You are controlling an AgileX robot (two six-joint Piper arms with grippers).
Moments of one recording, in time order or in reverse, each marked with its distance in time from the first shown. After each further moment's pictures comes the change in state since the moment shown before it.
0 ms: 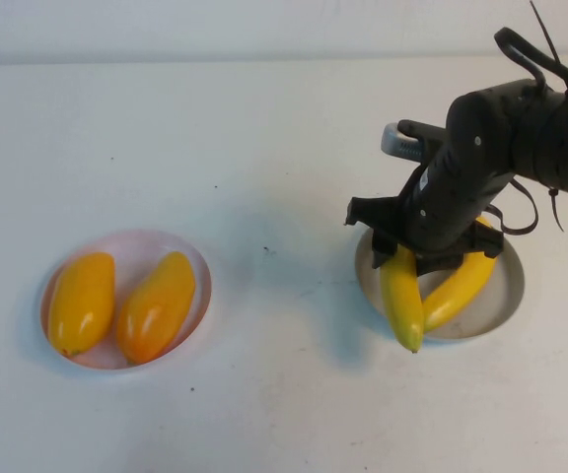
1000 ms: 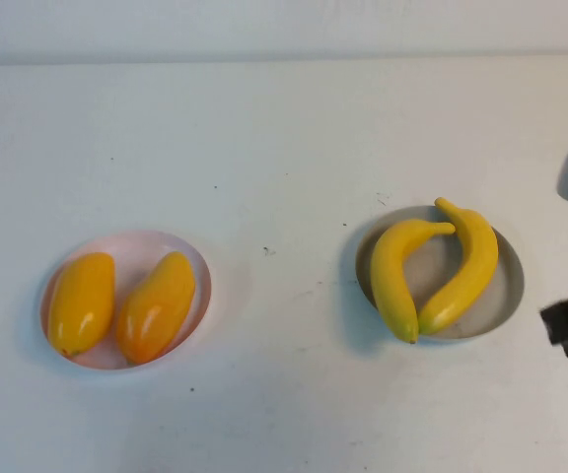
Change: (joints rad) right arm -0.007 -0.766 0.414 -0.009 0.287 -0.324; left arm 0.000 0.000 0.000 0.000 0.000 0.000
